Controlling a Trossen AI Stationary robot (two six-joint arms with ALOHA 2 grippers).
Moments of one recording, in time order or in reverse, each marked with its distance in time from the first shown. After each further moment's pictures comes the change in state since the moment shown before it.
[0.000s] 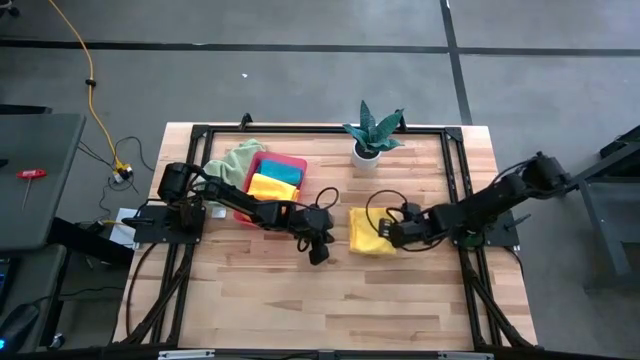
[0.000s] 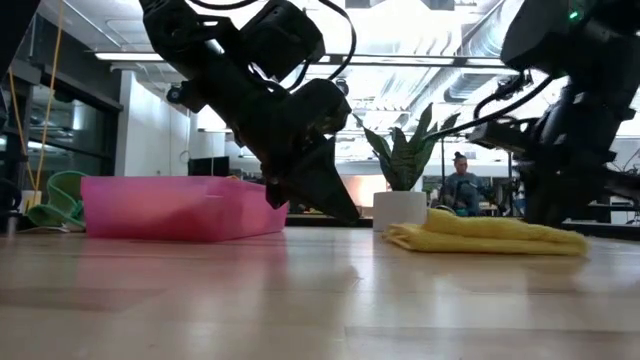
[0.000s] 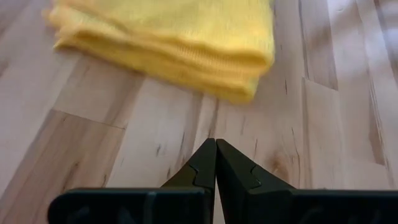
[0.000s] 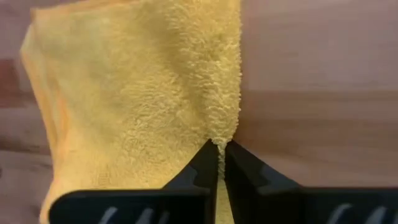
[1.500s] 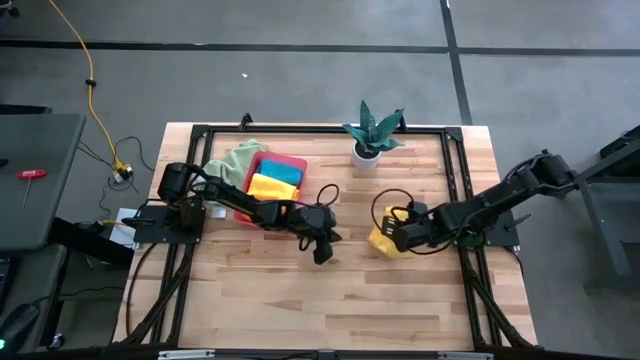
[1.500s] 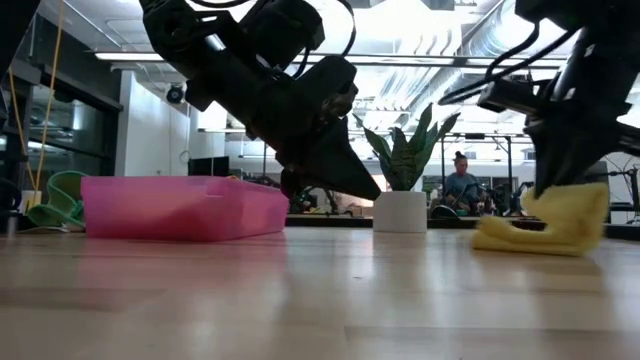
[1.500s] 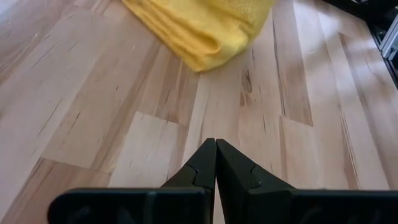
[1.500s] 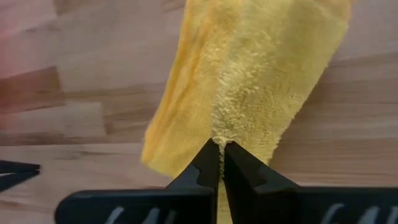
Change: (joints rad) left arm 0.000 0.000 0.000 0.122 -0.007 -0.002; right arm 0.060 -0.091 0.124 -0.259 0.040 0.144
